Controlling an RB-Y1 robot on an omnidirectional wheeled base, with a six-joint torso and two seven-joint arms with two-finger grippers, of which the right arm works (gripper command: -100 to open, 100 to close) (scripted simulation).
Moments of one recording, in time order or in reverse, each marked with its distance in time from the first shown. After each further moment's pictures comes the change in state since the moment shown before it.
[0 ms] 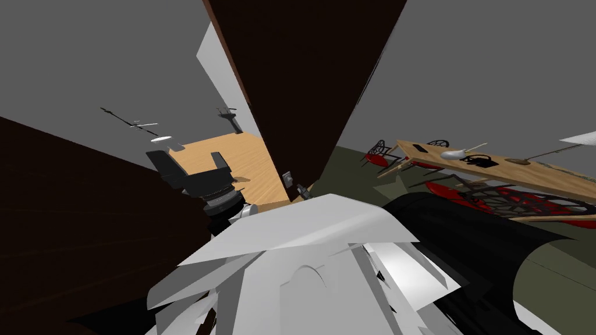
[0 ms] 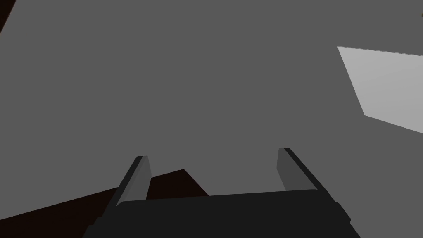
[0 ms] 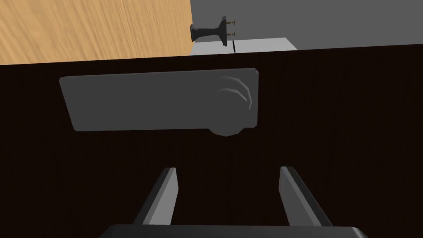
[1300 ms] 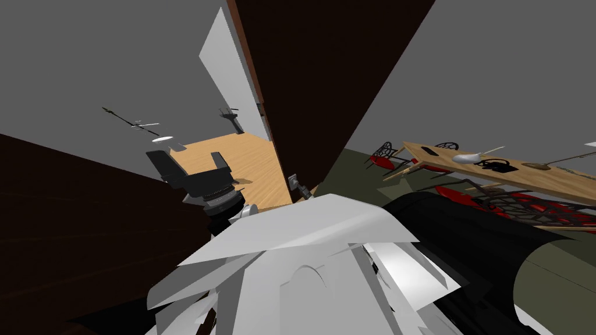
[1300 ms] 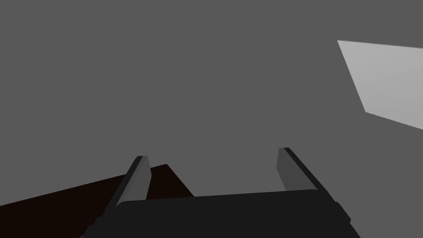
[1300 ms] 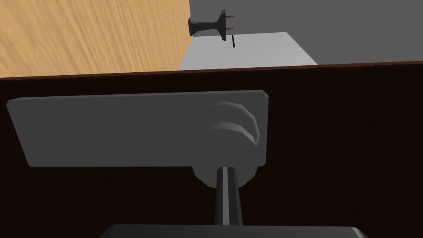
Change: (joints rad) arm -0.039 0.034 -0.012 0.021 -0.014 0.033 0.015
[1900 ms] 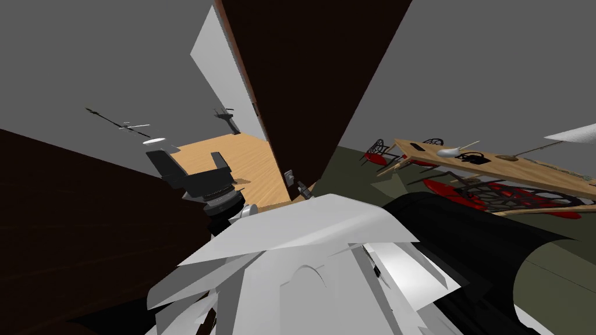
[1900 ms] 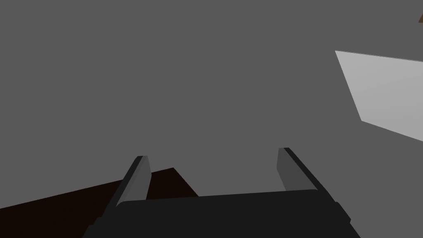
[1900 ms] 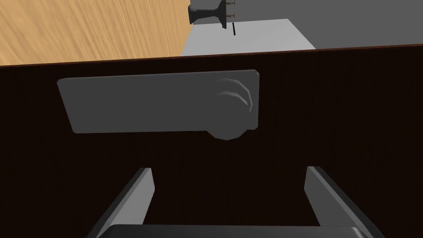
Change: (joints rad) arm 0.022 0.004 -0.011 -0.008 -0.001 -0.008 0.003
